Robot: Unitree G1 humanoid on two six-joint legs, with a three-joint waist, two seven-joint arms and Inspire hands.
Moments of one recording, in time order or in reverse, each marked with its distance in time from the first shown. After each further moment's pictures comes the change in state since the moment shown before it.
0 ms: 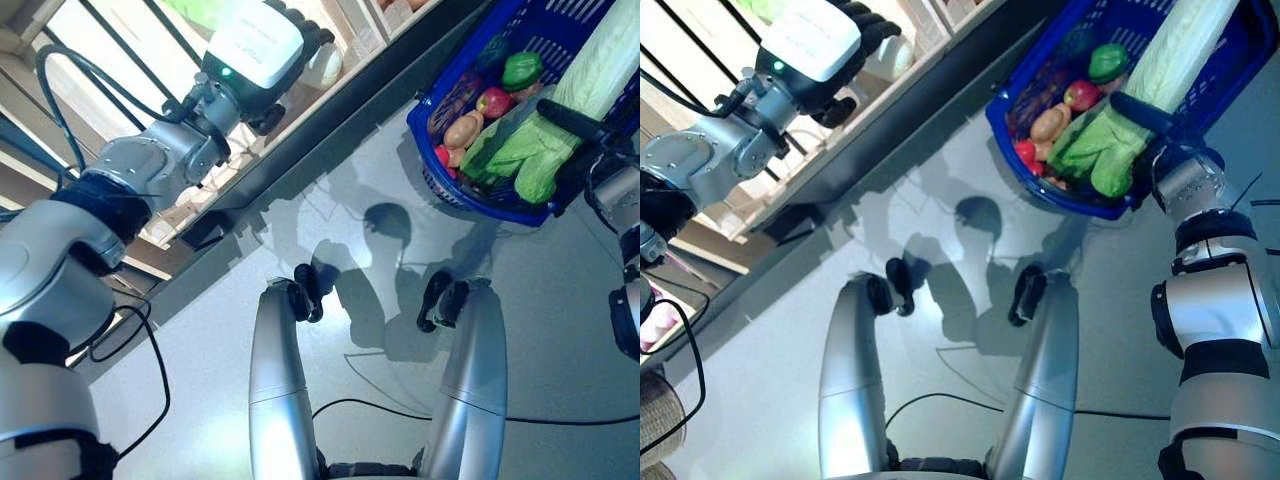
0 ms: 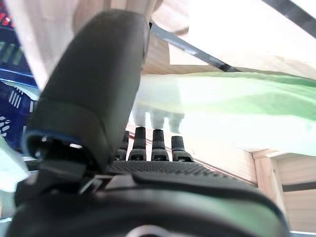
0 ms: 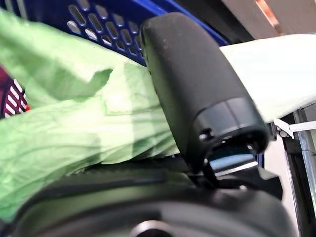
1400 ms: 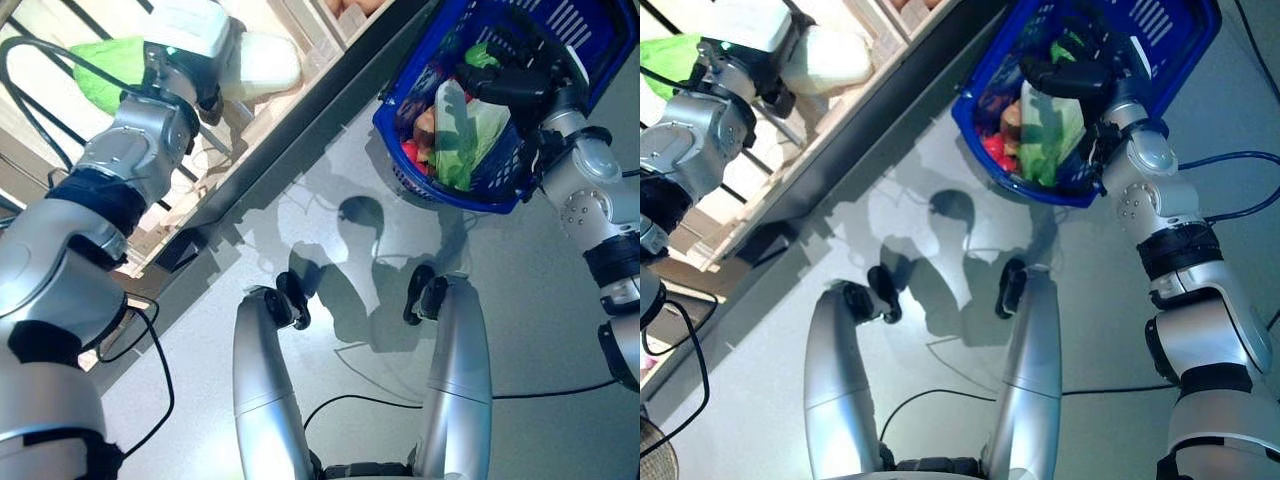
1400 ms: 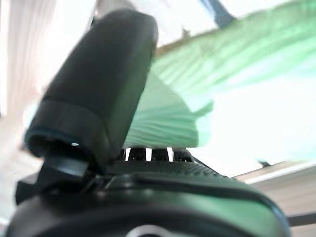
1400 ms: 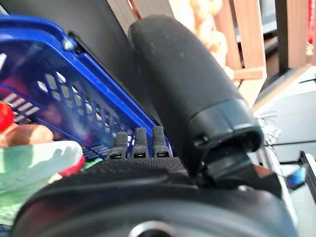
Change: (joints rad) left arm 0.017 -0.033 0.182 0.138 -0.123 0.240 -0.256; right arm 0.197 0.000 0.043 -0.665 -0.176 -0.243 -0.087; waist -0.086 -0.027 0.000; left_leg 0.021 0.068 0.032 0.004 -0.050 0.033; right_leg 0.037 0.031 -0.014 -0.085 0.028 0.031
